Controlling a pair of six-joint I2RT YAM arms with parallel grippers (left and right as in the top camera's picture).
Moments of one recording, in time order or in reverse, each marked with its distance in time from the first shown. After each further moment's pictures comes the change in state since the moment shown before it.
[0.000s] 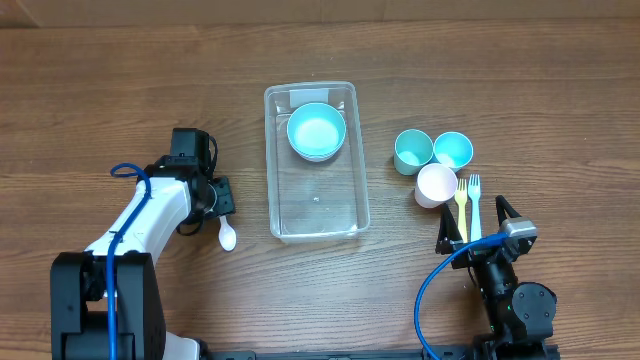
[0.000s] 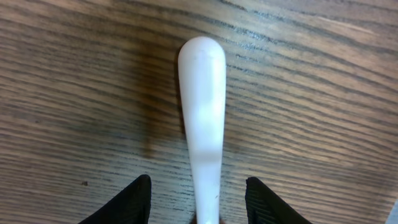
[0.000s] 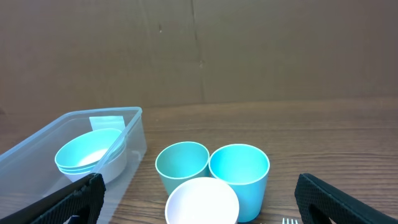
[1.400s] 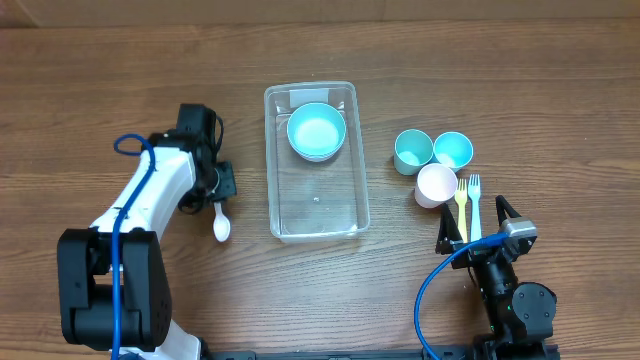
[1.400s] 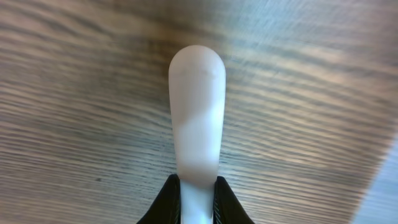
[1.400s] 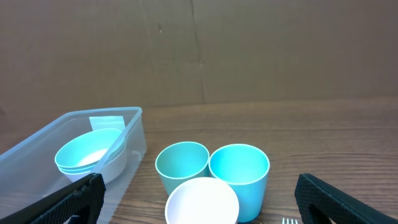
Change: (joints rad) left arm -0.029 0.105 0.235 -0.222 -0.029 0.003; right arm 0.000 0.000 0.000 0.000 0.000 0.000
